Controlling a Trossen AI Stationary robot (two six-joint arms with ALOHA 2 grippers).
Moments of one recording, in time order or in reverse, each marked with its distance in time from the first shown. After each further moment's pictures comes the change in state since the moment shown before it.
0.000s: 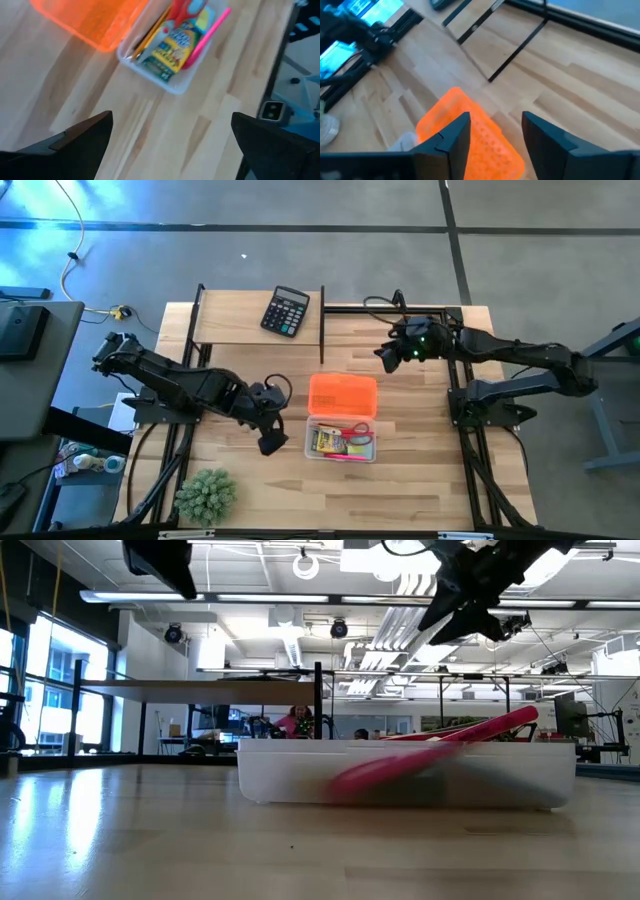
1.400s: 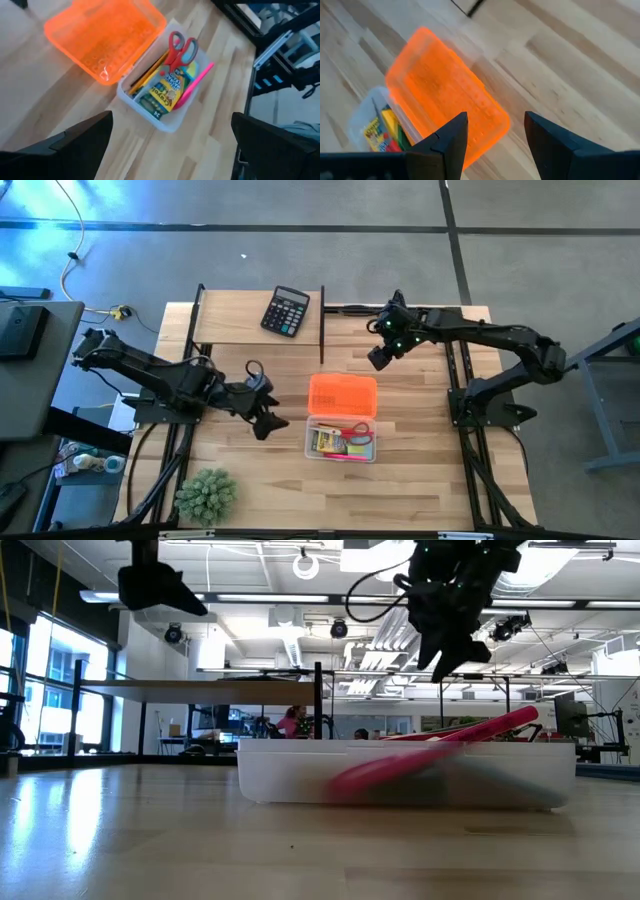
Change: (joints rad) left arm 0.037 -0.265 -0.364 0.403 -0.075 -0.061; right arm -0.137 0.322 0.220 -0.313 -0.253 -0.096
